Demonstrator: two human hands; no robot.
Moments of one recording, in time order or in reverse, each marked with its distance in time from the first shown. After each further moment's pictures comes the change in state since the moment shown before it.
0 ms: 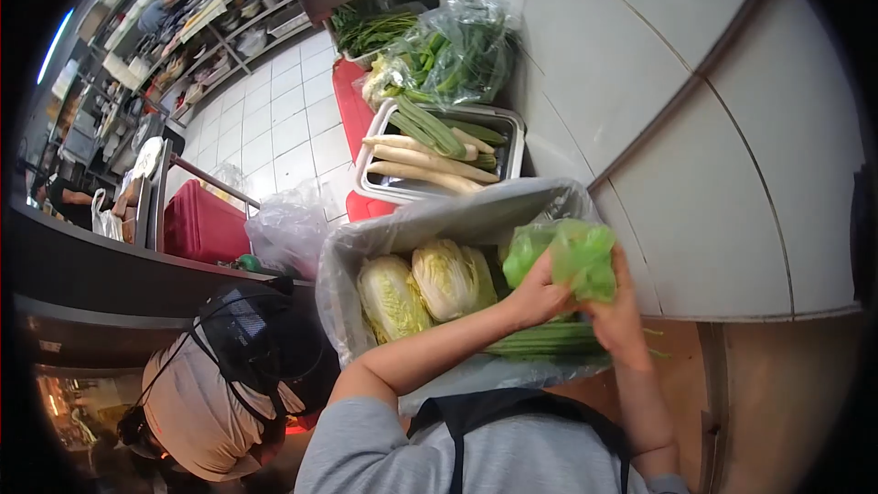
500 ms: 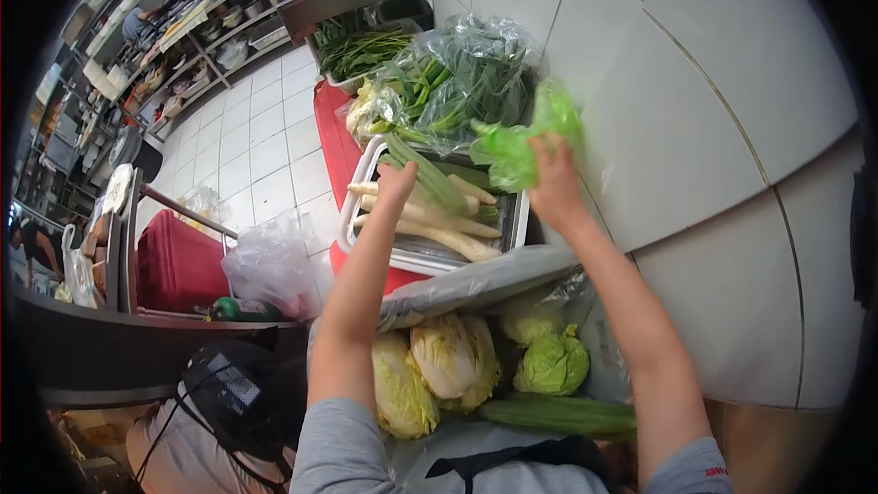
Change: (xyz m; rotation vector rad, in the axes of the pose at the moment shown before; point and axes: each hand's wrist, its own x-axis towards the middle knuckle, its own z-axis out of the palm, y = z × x) left_hand 0.175 -0.038 -0.369 0.607 0.928 -0.461; right_hand 0.308 0.060 0.076 -1.135 0.063 -0.682
